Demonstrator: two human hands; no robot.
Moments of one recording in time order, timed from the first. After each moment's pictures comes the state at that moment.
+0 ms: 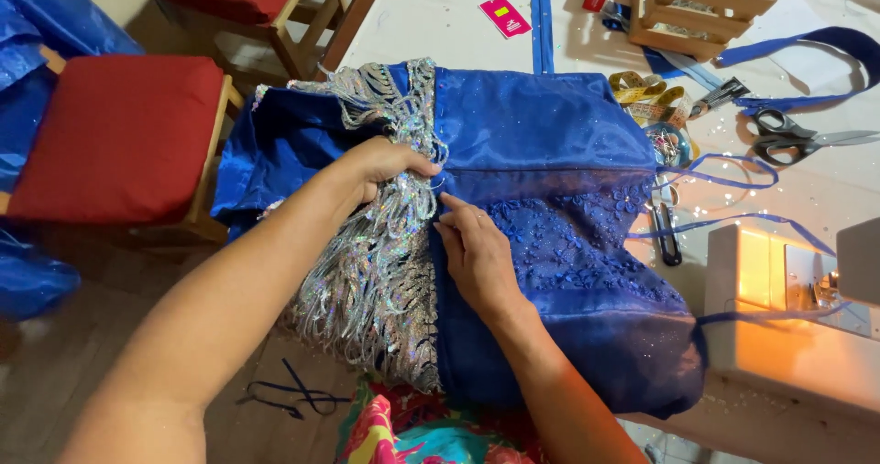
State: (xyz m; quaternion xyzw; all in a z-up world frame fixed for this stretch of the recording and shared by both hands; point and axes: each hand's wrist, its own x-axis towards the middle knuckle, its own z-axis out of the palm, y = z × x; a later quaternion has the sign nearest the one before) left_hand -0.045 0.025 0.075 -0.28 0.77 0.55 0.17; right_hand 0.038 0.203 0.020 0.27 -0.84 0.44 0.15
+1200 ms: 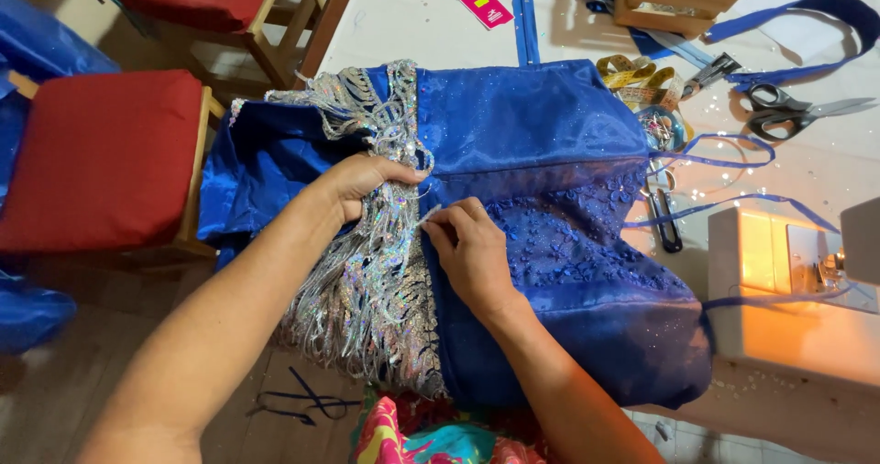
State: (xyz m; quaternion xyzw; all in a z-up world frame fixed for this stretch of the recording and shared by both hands) left_hand -0.073 -0.006 -0.011 -0.26 0.61 0.72 0.22; right_hand 0.031 0.194 0.012 0.17 -0.86 0.46 0.14
